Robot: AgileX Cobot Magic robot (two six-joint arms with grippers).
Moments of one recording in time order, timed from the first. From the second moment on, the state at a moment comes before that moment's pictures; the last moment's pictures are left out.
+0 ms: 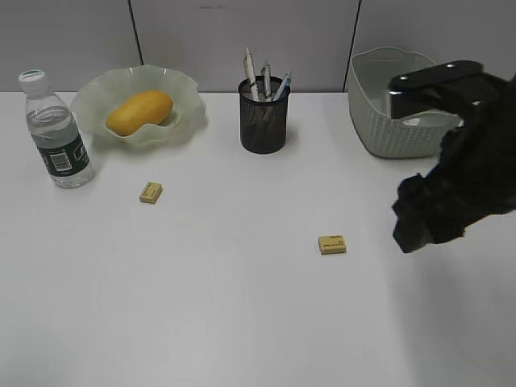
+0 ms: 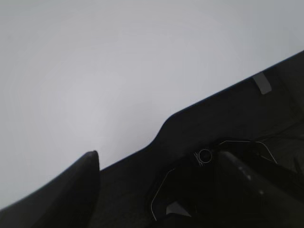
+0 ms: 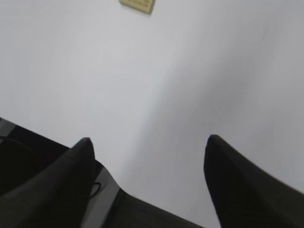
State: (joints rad) left arm -0.56 0.37 -0.60 -0.01 1.22 -0.13; right arm 0.54 1.45 -0.98 0.01 0.93 0.08
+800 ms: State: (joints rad) left arm -0.56 0.35 -0.58 -0.01 1.22 -0.14; right arm 0.54 1.96 -1.19 0.07 0.72 0.30
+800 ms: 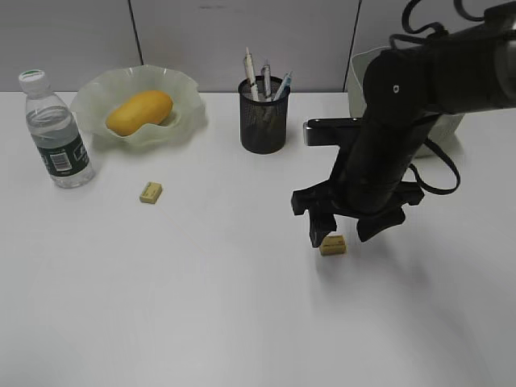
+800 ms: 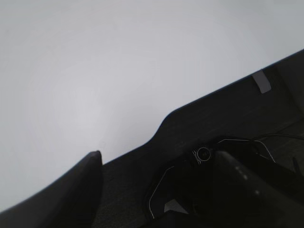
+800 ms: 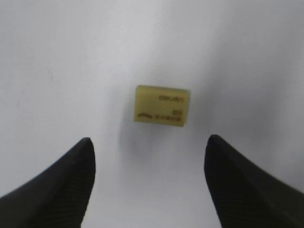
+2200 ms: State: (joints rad) left arm -0.56 0.35 -0.58 -0.01 1.22 -0.15; right arm 0.54 2.13 -1.54 0.02 0.88 0.23
